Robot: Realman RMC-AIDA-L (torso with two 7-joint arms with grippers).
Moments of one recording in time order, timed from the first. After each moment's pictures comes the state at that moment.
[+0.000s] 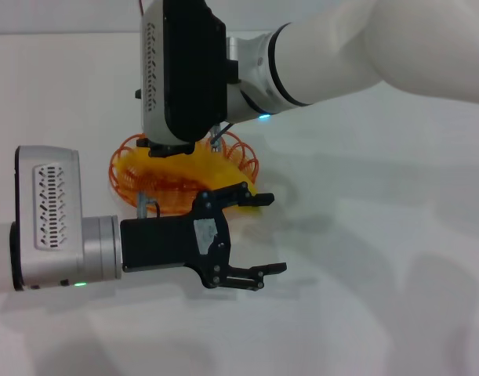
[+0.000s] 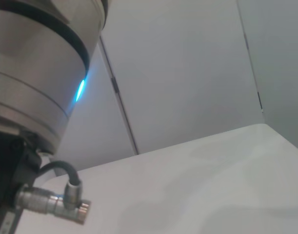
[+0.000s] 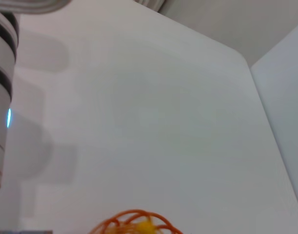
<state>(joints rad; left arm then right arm) -0.53 -2.06 1.53 0.41 1.25 1.38 -0.56 0.86 2.05 -1.99 -1.14 -2.31 -0.75 2.15</state>
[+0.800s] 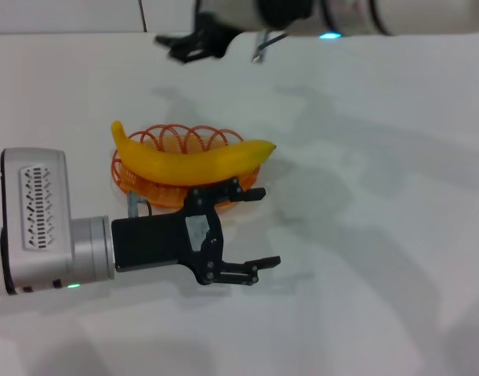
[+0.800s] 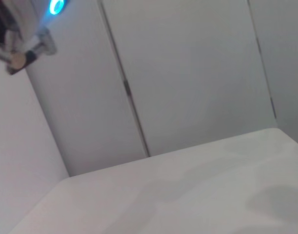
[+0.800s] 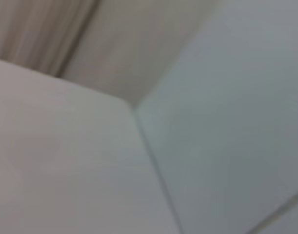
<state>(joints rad) -0.51 -2.05 1.53 0.41 1.22 1.39 -0.56 0.65 2.03 -1.75 -1.42 -2.31 -0.75 2.10</state>
